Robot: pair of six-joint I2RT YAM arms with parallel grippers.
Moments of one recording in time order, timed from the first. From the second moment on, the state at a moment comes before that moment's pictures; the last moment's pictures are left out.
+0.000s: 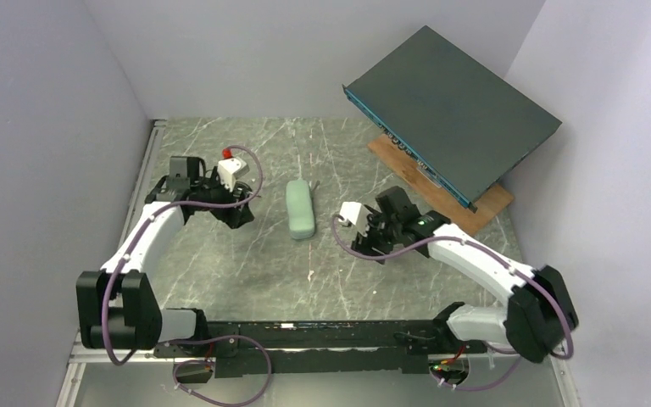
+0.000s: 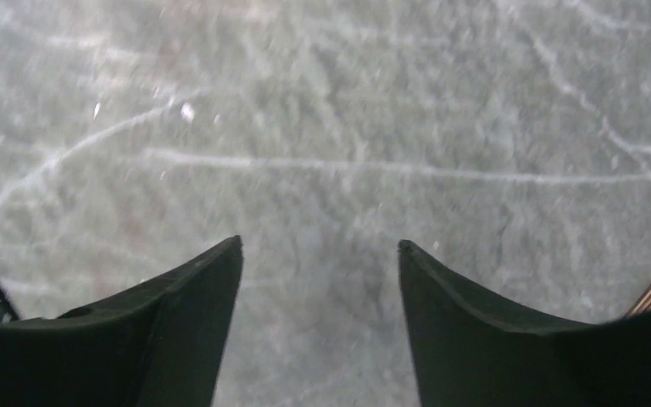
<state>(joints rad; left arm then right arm) -0.05 1.32 0.95 -0.51 0.62 0.51 0.60 1.18 0.77 -0.54 -0.27 -0.62</state>
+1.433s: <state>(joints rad) 0.31 1.18 0.59 -0.31 0.74 -0.17 0.62 2.37 1.94 -0.28 -0.64 -0.17</state>
